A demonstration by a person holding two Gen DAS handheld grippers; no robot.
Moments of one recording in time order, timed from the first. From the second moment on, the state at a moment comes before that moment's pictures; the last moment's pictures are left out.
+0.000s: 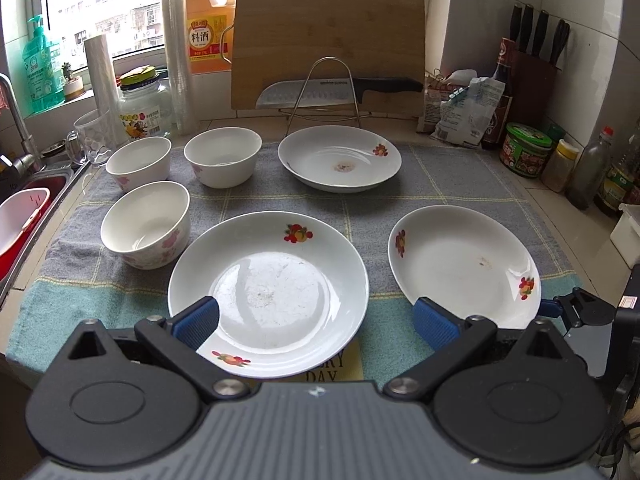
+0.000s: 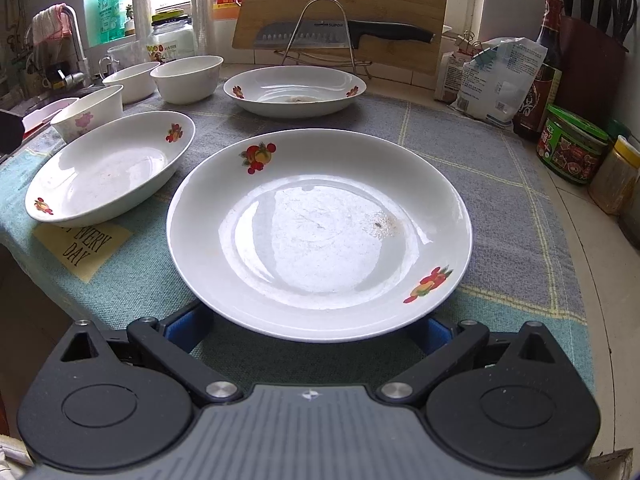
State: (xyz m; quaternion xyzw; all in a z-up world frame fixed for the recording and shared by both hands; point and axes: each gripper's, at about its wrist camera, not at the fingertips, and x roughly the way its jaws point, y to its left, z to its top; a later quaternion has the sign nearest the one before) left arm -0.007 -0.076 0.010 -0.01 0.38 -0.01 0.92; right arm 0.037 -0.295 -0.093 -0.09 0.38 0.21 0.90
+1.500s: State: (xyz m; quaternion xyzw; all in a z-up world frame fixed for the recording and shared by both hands) left arm 0.195 -0.158 -0.066 0.15 0.53 -0.41 0.73; right arm 0.033 -0.311 -0.098 -0.08 0.35 0.21 0.91
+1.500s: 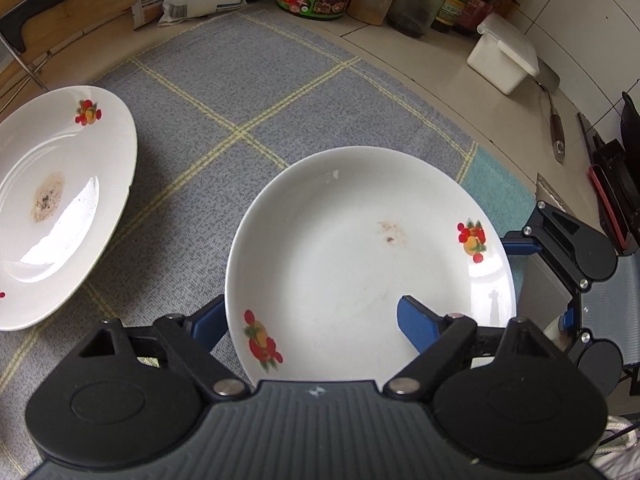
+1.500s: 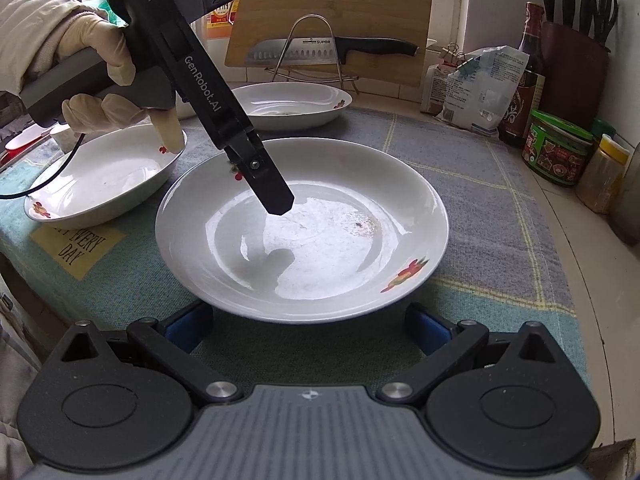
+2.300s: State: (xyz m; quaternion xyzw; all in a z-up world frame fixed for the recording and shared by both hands) left arm 0.209 -0.167 -0.066 0.15 0.54 -0.44 0.70; right arm 0.048 -0.311 -0.096 -0.10 0.36 0.25 0.89
